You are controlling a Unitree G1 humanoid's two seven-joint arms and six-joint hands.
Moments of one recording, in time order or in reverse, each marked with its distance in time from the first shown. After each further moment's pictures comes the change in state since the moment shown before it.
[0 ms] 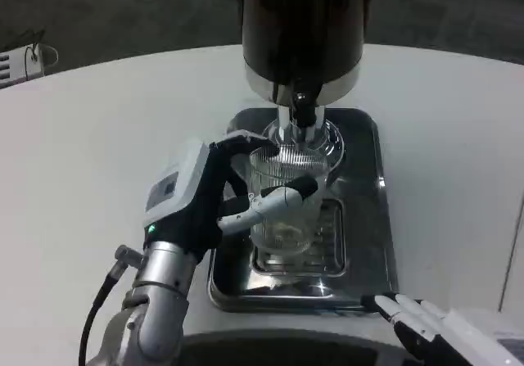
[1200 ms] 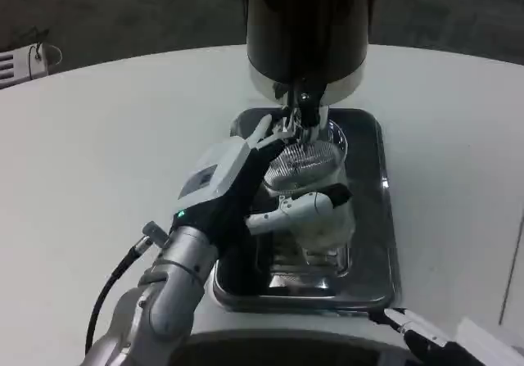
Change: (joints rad) left arm -0.051 0.024 -0.067 -0.054 -0.012 0.096 -0.221; right arm -0.004 -0.056 0.008 0.000 0.098 0.204 0.020
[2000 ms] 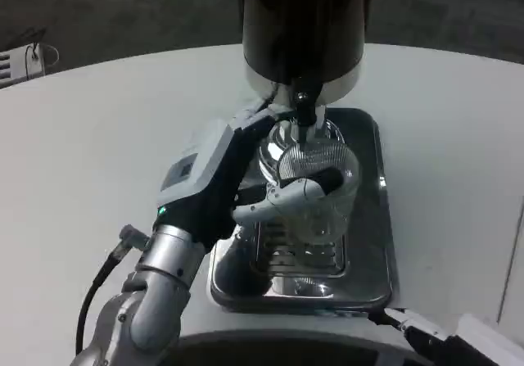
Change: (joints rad) left arm 0.091 0.017 0.050 -0.161 -0.029 -0.083 0.063; right arm -0.049 -0.093 0.042 0.003 0.061 0.162 -0.020
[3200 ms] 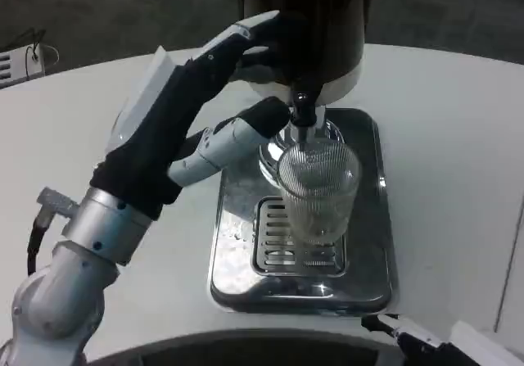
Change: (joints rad) left arm 0.058 0.081 0.177 -0.344 -0.442 -0.077 -0.349; right arm 0.035 -0.031 0.059 -0.003 0.007 0.024 -0.076
